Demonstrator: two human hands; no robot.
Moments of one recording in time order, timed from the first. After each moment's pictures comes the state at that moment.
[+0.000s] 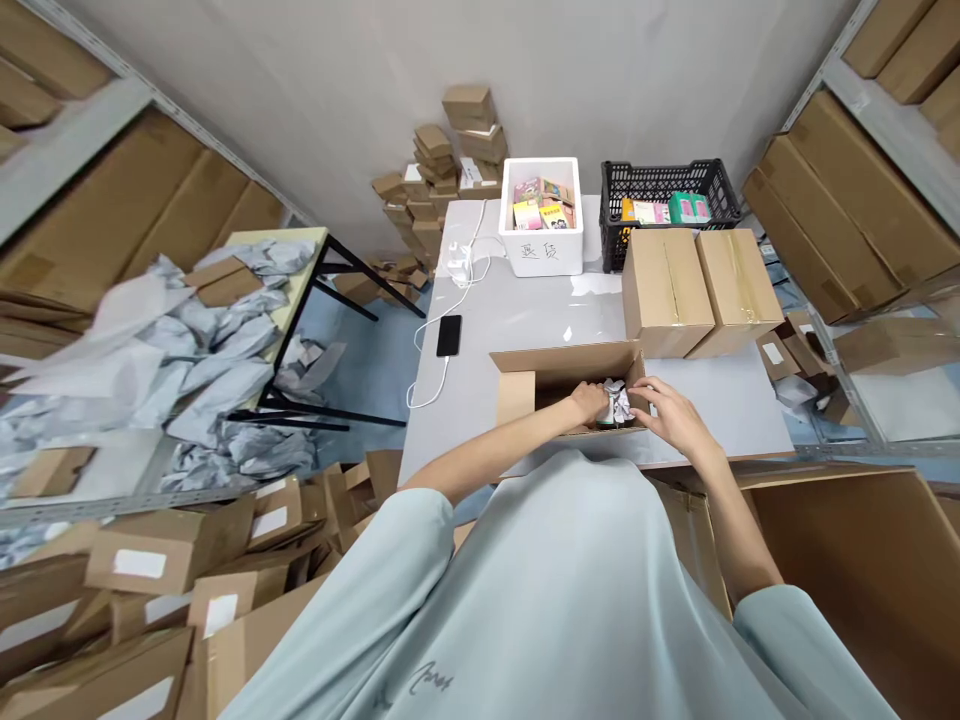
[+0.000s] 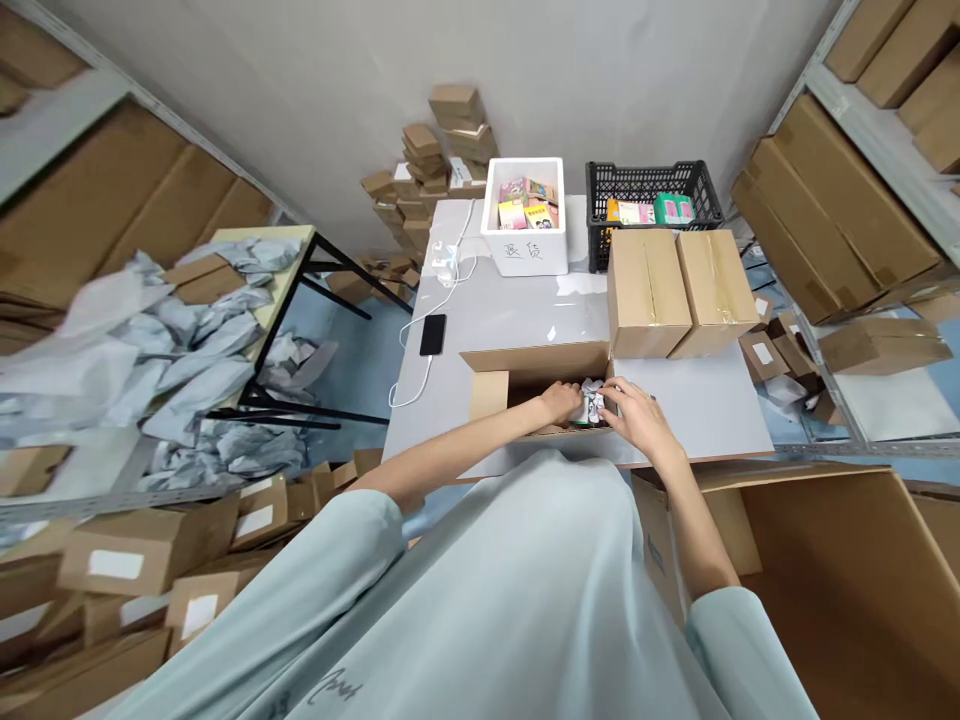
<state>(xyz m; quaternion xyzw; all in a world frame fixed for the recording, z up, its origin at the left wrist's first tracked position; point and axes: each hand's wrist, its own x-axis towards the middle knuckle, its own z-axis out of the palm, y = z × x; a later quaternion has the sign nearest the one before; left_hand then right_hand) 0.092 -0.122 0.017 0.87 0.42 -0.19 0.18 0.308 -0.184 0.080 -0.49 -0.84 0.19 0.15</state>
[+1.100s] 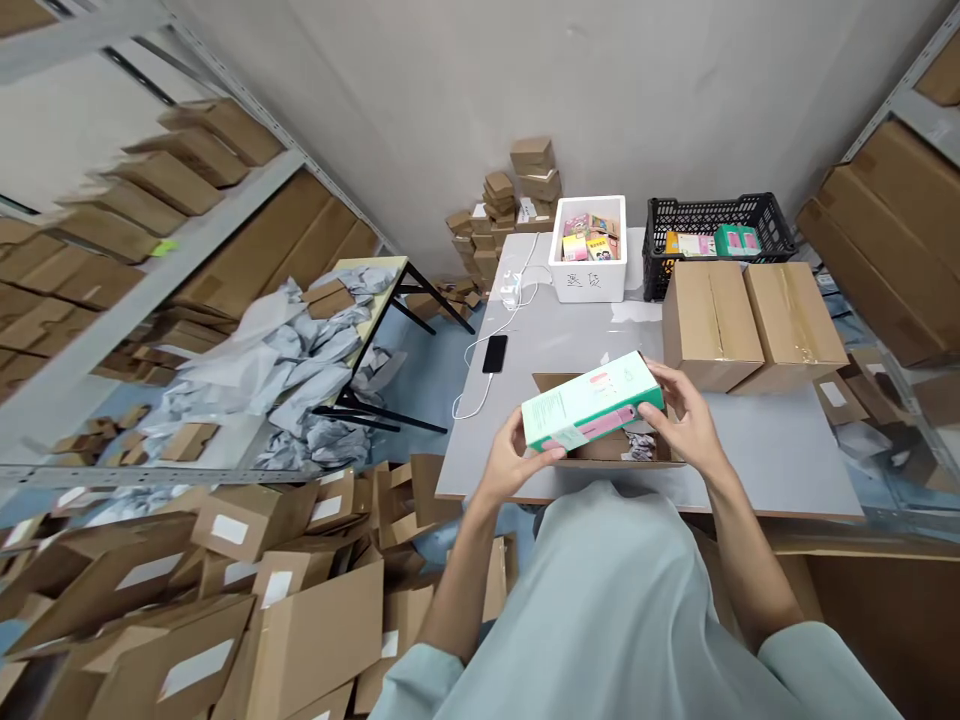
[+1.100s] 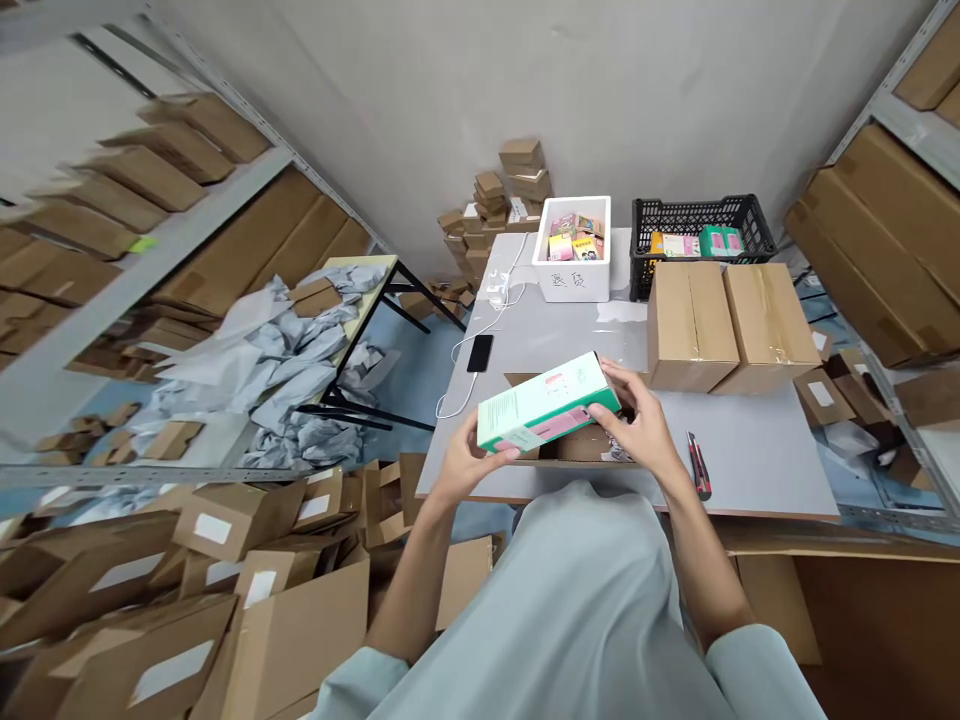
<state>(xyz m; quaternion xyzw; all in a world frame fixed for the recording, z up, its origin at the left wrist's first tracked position) -0.071 -0.258 0.107 0.50 0.53 0.54 0.42 0.223 -0.165 0.134 -0.36 -0.66 0.45 0.48</state>
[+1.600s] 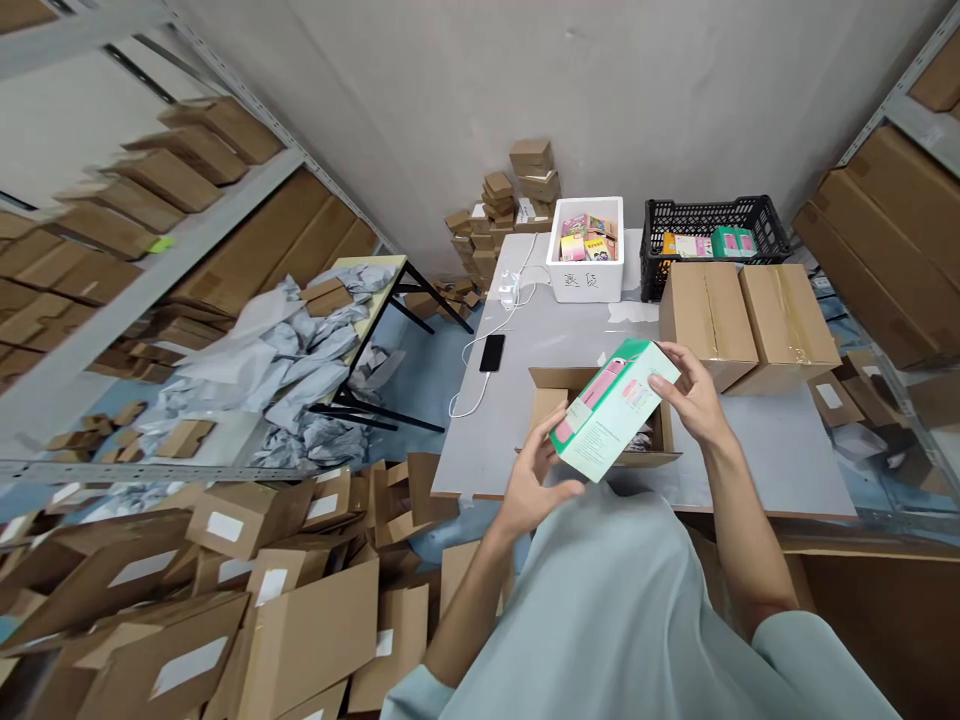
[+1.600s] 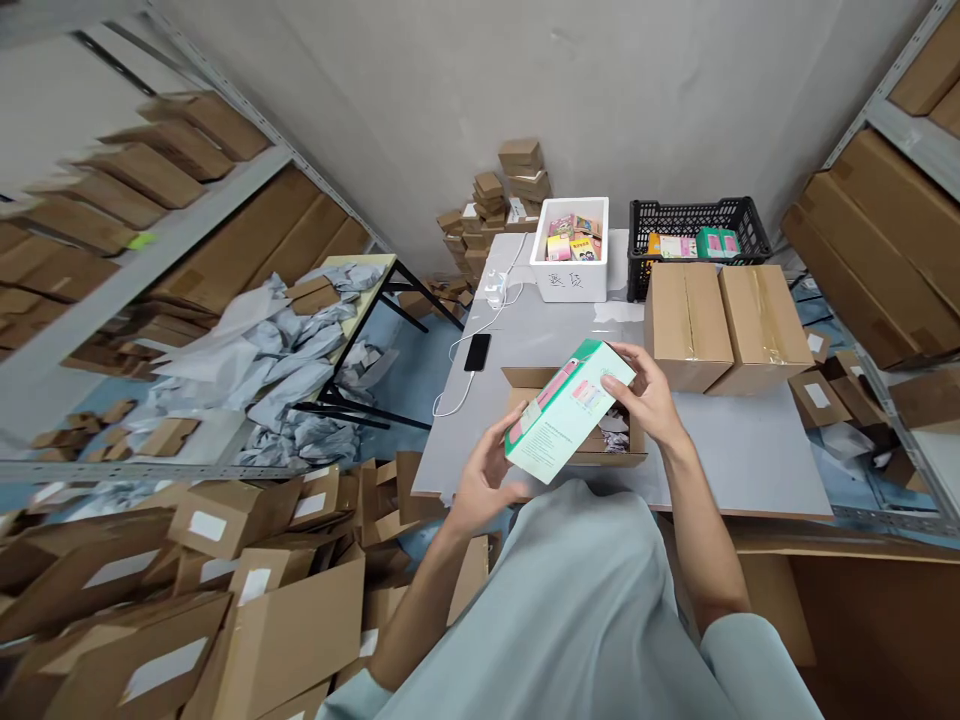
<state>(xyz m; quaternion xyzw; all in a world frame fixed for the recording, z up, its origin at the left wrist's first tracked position) -0.022 -0.285 0.107 0.50 0.46 0.57 0.46 0.239 -0.123 0.143 -0.37 -0.65 0.46 0.48</state>
